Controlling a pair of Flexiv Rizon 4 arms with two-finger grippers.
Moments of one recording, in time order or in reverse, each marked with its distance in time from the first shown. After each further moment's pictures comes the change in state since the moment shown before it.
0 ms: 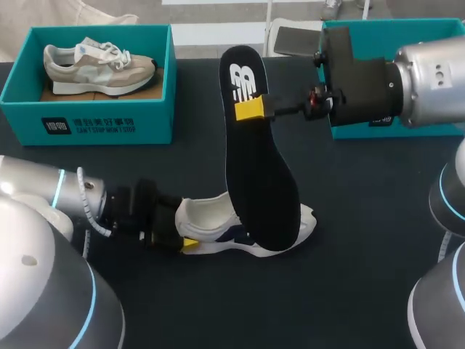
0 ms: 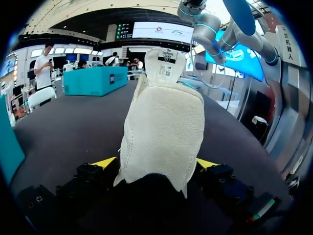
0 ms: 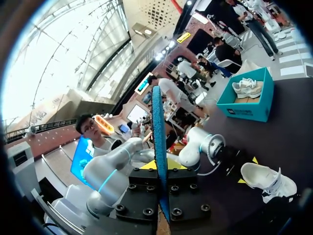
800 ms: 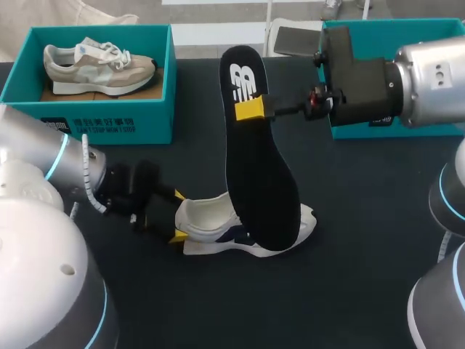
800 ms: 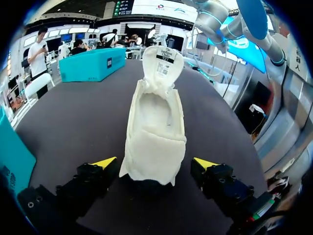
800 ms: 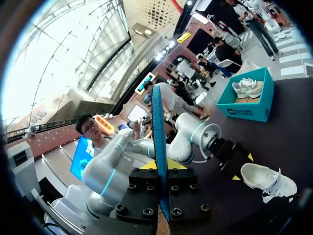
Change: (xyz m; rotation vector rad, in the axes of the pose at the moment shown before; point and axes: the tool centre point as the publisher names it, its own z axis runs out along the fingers) left arm 0.005 -0.022 -0.034 -0.259 0.000 -0.008; right arm 0.000 0.000 0.000 0.000 0.001 0.000
